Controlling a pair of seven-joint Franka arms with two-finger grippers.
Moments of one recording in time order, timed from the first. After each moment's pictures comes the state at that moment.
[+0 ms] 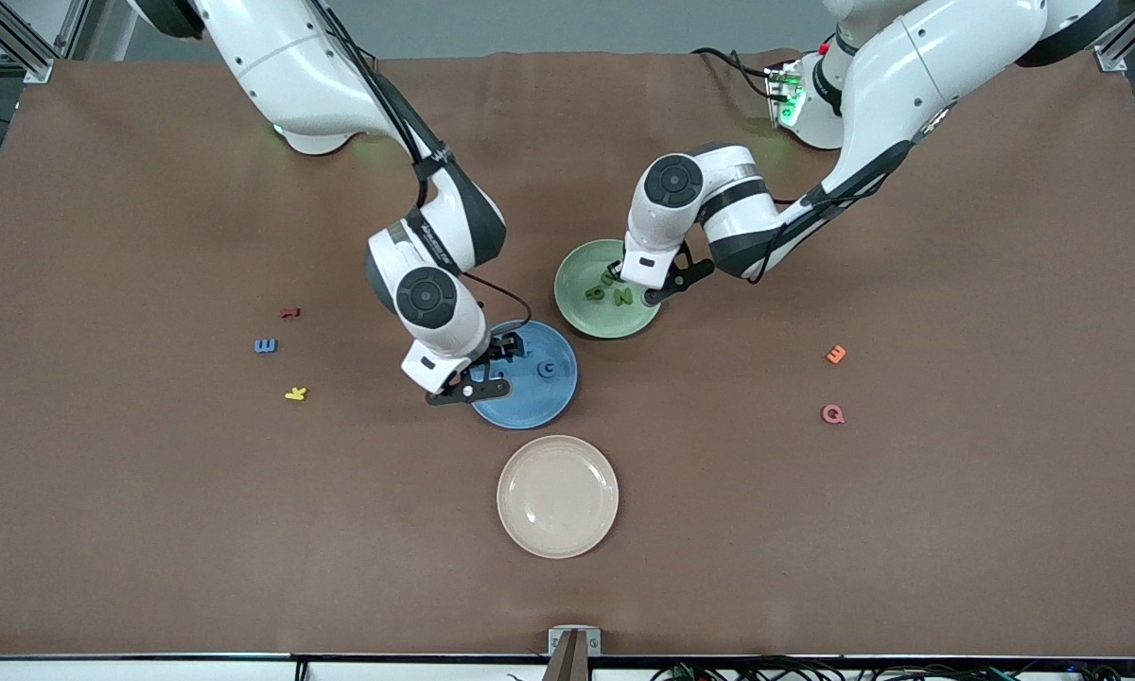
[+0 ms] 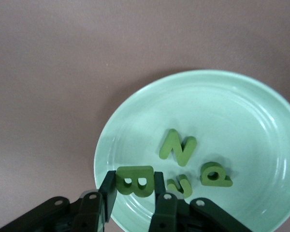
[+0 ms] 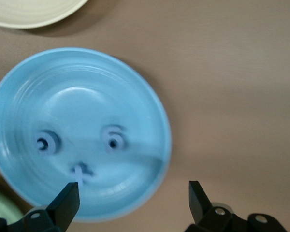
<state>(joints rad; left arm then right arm) 0.21 0.71 -1.04 -2.12 0.67 2.31 -1.75 0.54 0.57 0.02 -1.65 0.08 2.10 0.40</state>
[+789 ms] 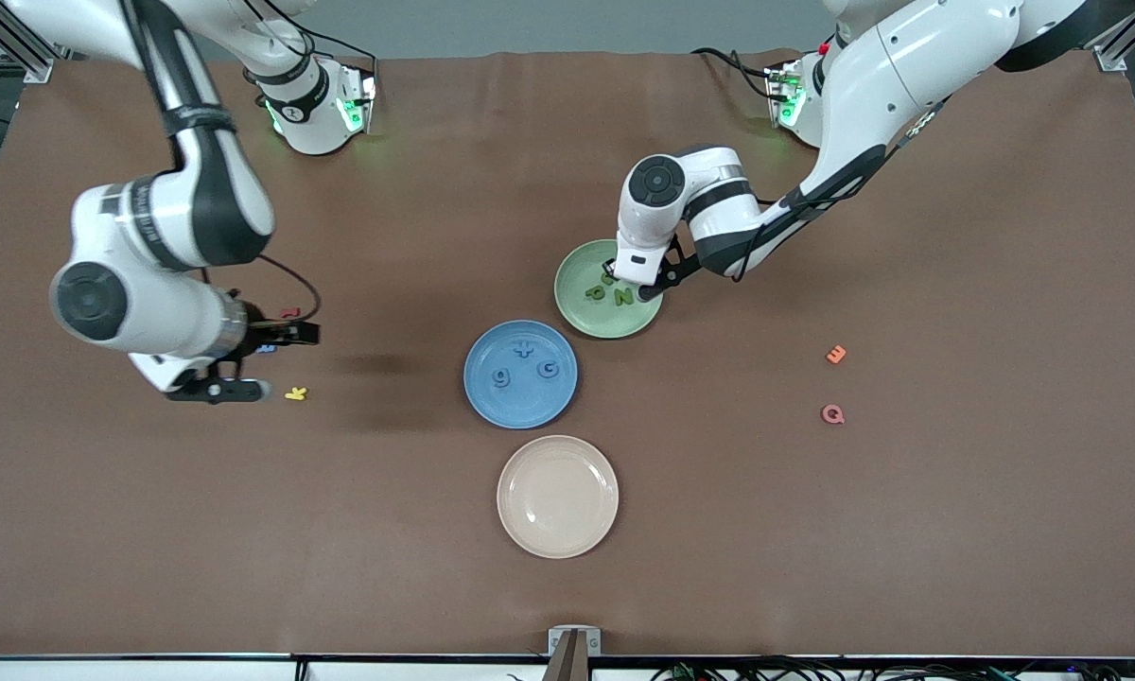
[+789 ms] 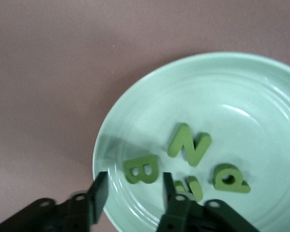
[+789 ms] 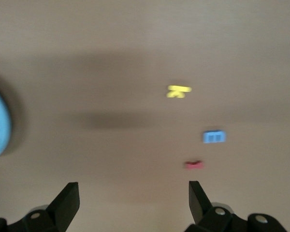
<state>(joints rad) 0.14 0.71 -0.98 -2.11 0.67 2.31 -1.80 0.10 0.28 0.00 -1.82 0.05 1.84 0.09</state>
